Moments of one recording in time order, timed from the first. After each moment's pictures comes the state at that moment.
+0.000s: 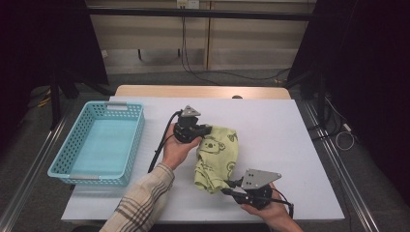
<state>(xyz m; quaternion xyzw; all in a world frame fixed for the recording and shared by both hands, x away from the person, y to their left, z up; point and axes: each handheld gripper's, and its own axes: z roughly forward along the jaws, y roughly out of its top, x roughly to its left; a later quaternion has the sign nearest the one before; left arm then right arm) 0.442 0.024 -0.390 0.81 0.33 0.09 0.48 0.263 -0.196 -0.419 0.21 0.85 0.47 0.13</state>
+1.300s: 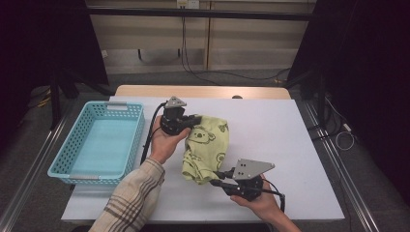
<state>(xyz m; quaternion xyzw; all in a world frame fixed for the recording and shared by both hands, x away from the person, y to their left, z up) 0.446 0.057 -0.359 0.79 0.34 0.11 0.49 0.277 -0.171 -0.392 0.19 0.83 0.51 0.13</state>
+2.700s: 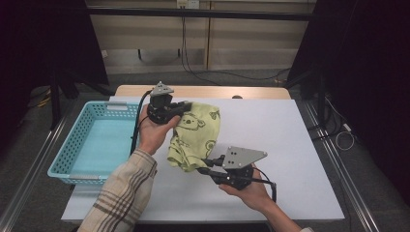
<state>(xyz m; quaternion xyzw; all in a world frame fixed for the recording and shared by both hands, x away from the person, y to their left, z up) 0.451 0.084 -0.319 0.78 0.35 0.14 0.51 0.292 -0.144 -0.356 0.16 0.81 0.54 0.16</state>
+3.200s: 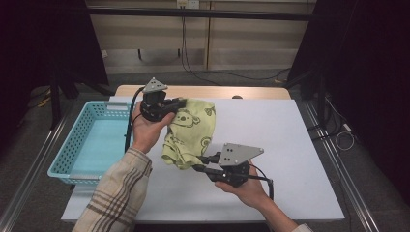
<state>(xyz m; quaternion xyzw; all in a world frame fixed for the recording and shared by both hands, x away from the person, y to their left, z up) 0.449 0.098 -0.307 0.76 0.35 0.16 0.52 0.296 -0.133 -0.346 0.15 0.81 0.55 0.15</state>
